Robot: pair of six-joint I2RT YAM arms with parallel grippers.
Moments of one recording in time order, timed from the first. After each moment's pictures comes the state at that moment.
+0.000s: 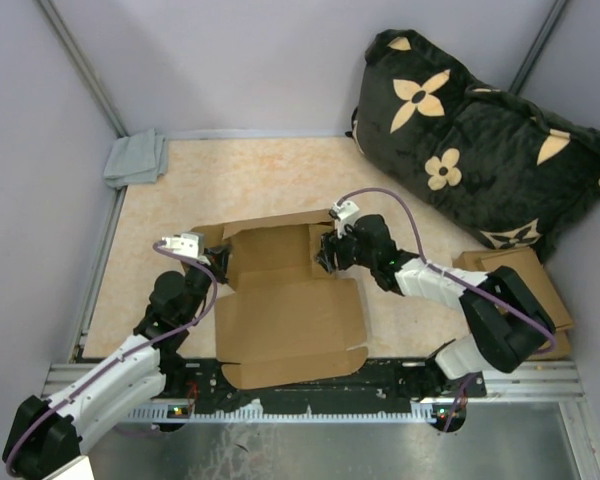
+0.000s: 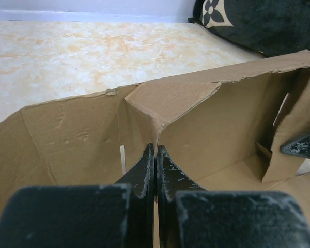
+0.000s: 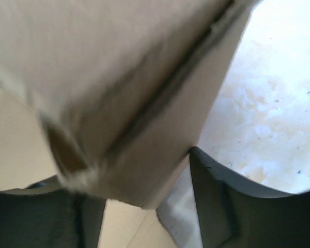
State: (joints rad) left arm -0.55 0.66 0.16 0.50 -0.20 -0.19; right arm 0.61 1.41 0.64 0.25 -0.22 0.15
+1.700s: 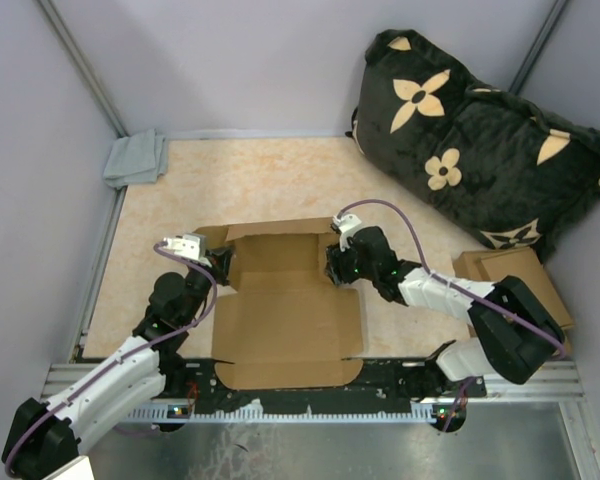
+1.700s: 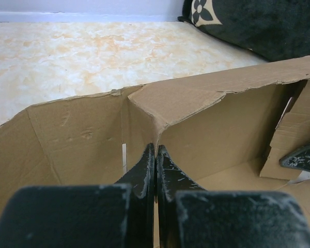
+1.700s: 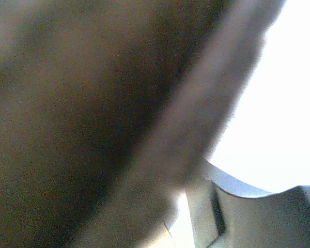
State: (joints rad) left arm -0.56 0.64 0.16 0.48 -0.17 -0.19; right arm 0.66 1.37 0.58 0.17 -0.11 0.16
